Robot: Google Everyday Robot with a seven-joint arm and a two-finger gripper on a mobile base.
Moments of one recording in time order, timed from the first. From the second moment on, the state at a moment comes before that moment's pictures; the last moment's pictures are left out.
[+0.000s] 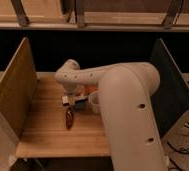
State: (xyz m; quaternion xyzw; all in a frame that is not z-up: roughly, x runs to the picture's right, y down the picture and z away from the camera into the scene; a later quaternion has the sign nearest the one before) arm -0.129 0.057 0.886 -0.25 -0.05 -0.04 0.97
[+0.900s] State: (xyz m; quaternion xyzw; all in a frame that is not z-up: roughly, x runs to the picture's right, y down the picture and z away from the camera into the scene) arm -0.157 0.077 0.928 -0.30 -0.10 -0.07 0.95
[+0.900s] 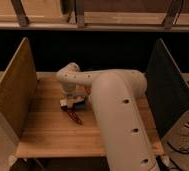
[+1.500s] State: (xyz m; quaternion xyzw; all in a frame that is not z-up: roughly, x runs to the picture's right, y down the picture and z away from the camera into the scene) arm -0.156 0.077 0.929 -0.30 -0.10 -0.07 0.95
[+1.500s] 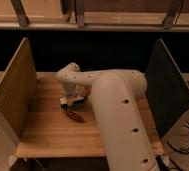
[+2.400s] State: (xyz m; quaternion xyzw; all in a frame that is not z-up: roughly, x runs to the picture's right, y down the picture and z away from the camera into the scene) arm -0.155 0.077 0.929 -0.30 -0.10 -0.07 0.95
